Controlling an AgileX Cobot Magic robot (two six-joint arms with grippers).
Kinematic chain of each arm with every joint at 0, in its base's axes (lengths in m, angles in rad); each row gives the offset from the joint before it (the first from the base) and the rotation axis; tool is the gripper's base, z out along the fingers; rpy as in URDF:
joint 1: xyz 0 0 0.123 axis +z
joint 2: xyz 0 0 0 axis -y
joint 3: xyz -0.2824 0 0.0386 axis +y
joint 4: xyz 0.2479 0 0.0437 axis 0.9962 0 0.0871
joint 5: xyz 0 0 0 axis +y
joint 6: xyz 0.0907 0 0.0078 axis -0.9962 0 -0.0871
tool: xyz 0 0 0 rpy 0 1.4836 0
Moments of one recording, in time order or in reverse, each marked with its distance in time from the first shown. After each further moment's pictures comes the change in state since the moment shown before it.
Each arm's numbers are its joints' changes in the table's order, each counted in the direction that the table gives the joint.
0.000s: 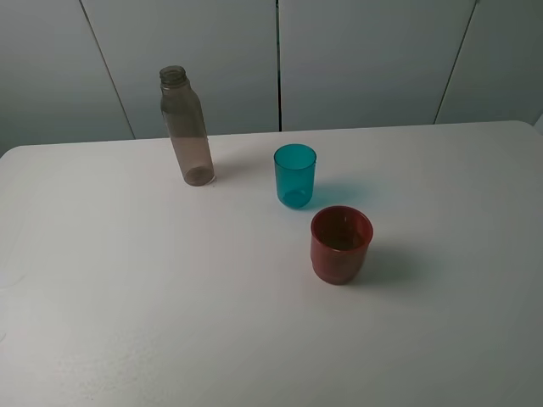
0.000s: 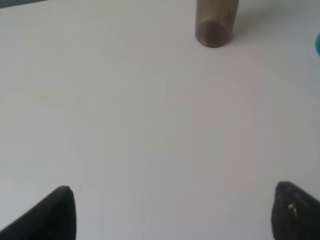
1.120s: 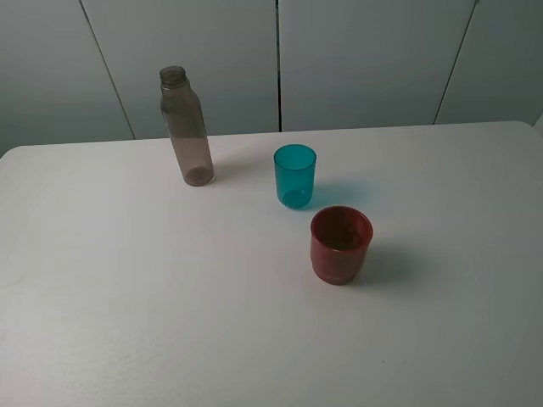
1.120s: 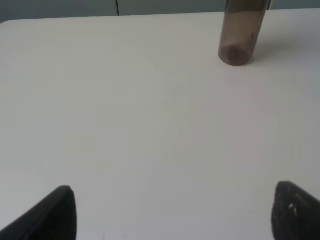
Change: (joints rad) left arm 0.425 0.556 0.309 -0.307 -0.015 -0.335; right arm 0.000 0.000 0.000 0.000 0.000 0.000
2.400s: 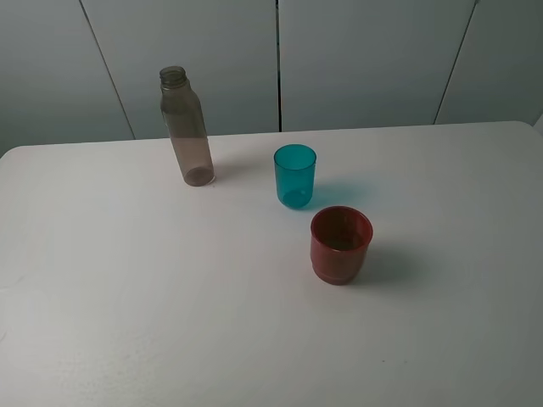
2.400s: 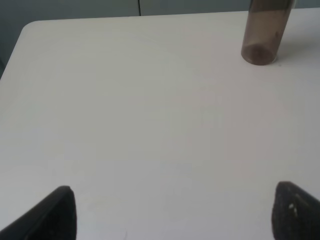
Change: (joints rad) left arm 0.000 0.002 0.000 0.065 0.000 0.016; right arm 0.000 0.000 0.000 0.000 0.000 0.000
